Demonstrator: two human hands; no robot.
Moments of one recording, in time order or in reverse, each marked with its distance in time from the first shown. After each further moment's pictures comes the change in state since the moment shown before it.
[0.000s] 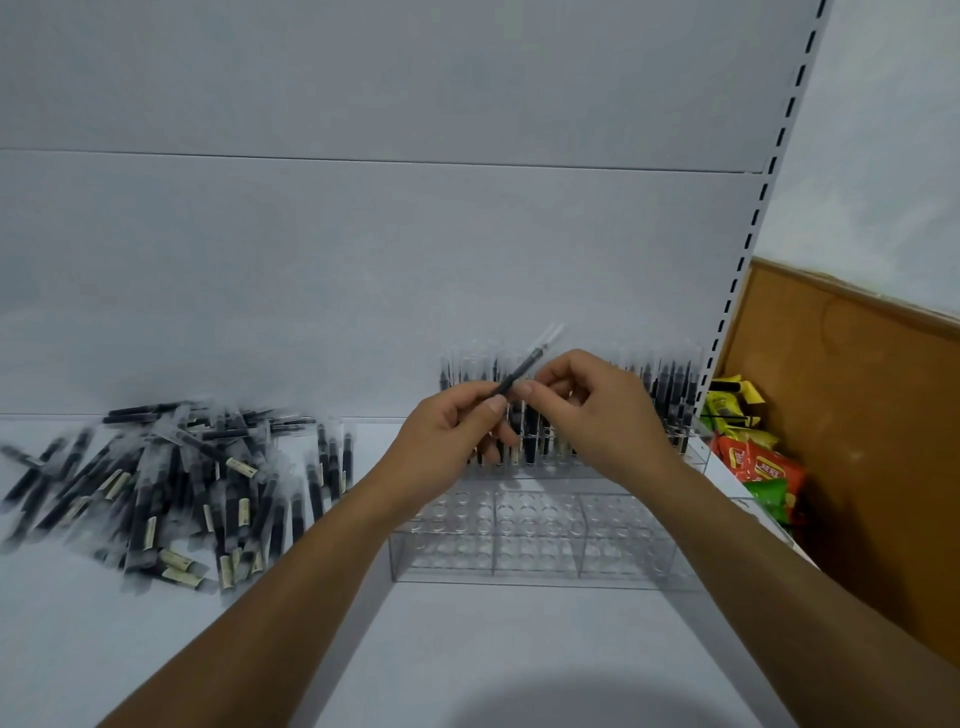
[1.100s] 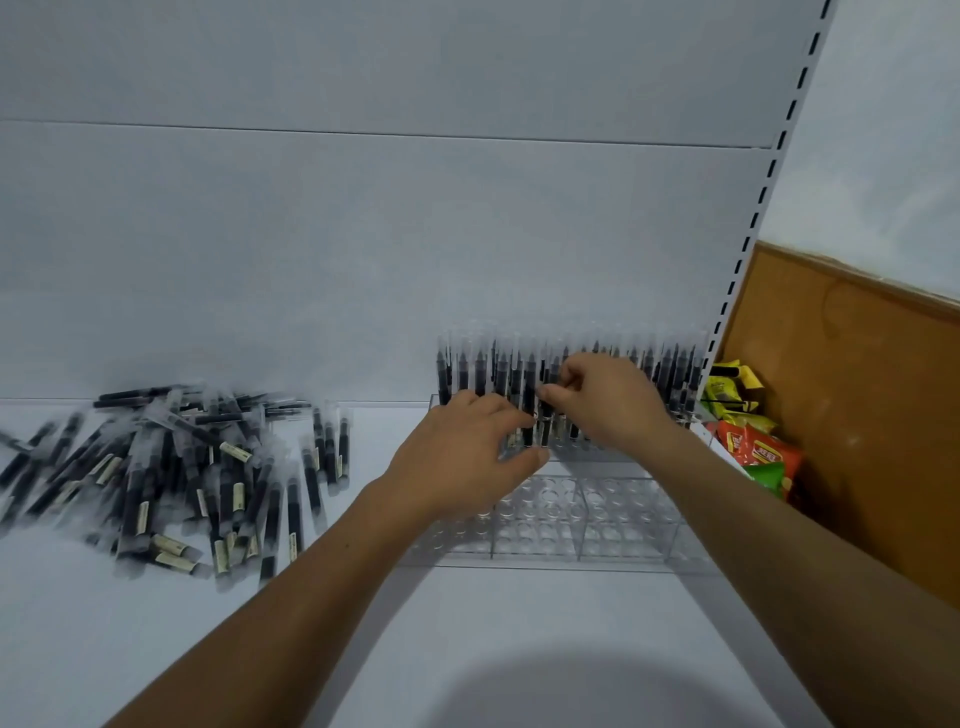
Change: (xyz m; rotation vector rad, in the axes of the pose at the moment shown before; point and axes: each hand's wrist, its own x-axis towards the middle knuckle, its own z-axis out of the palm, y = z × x) left_hand 0.002 -0.012 0.014 1.075 -0.189 0.113; right_hand 0.028 0.036 0.005 -0.470 -0.204 0.106
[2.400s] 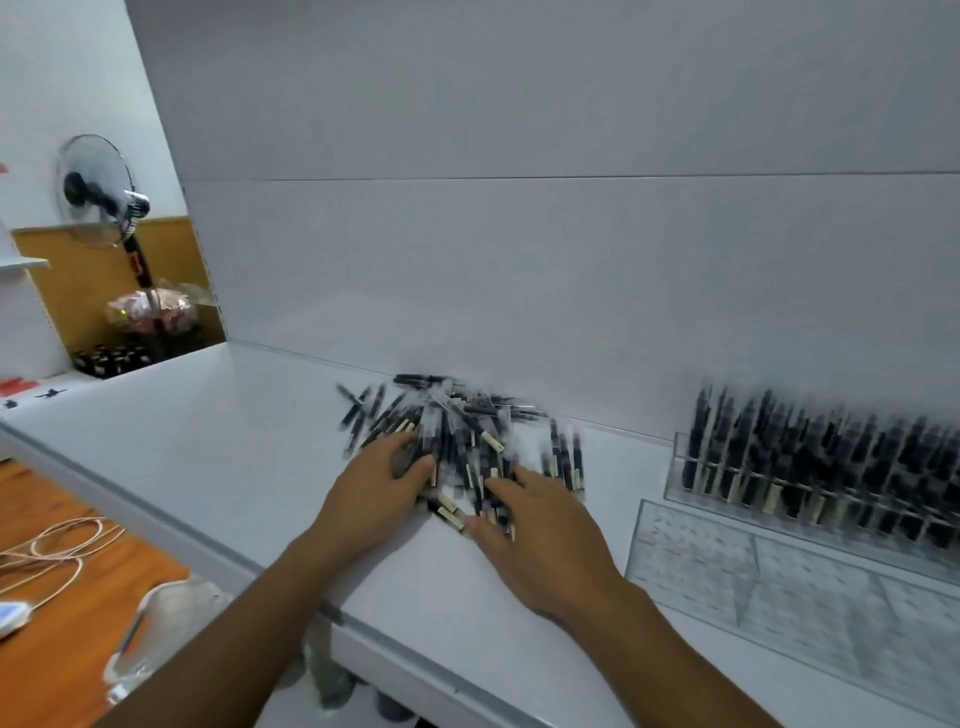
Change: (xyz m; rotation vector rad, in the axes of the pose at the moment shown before) left_hand -0.190 -0.158 -0.049 -0.231 0.436 -0.802; right_hand -0.088 -0.197 0.116 0.183 -0.315 -0.487
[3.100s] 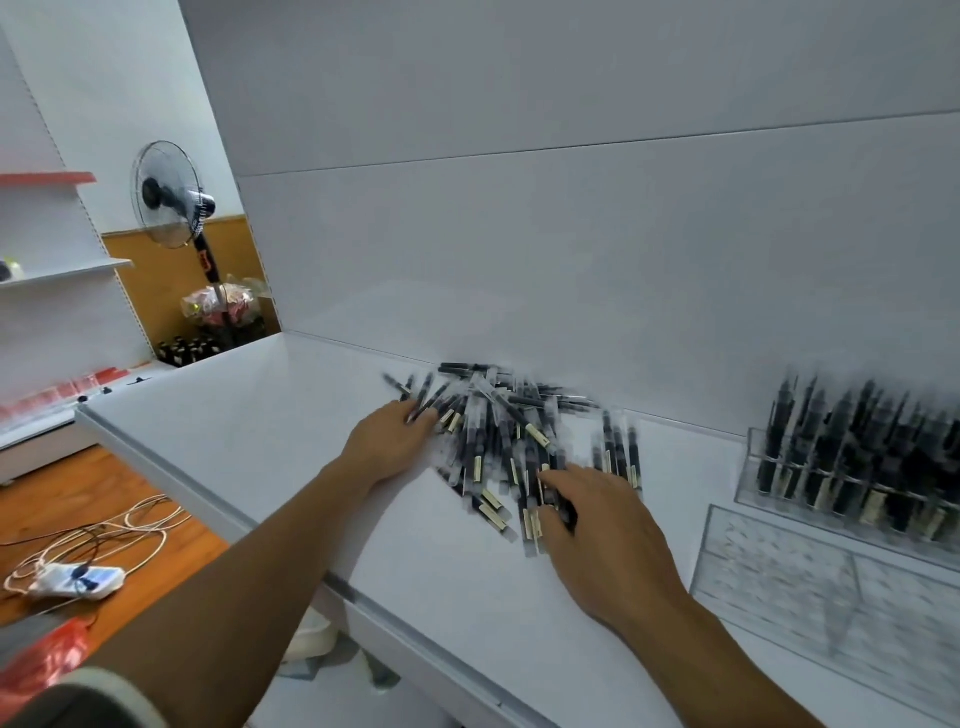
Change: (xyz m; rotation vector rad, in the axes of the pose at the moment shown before) left_hand 0.073 -0.055 -0.016 0.238 -0.093 -0.172; right_hand 0.006 0.007 0.007 0.142 0.111 0.023
